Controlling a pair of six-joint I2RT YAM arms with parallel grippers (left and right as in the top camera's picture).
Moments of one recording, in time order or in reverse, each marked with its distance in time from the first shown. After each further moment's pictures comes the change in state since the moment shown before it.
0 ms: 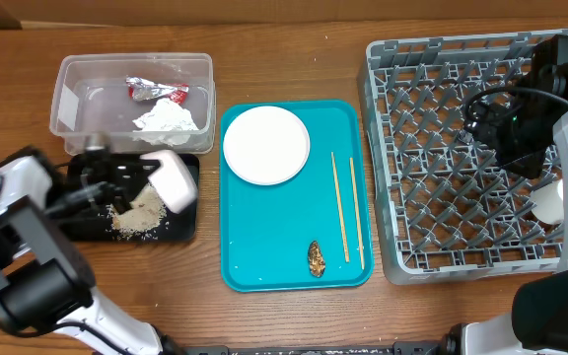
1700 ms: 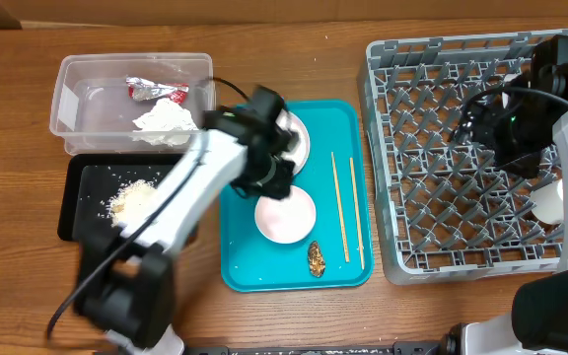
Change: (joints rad) left arm -0.959 -0.192 0.179 0.551 -1.120 -0.734; right arm 0.014 0.000 0.000 -0.005 -0.087 -0.065
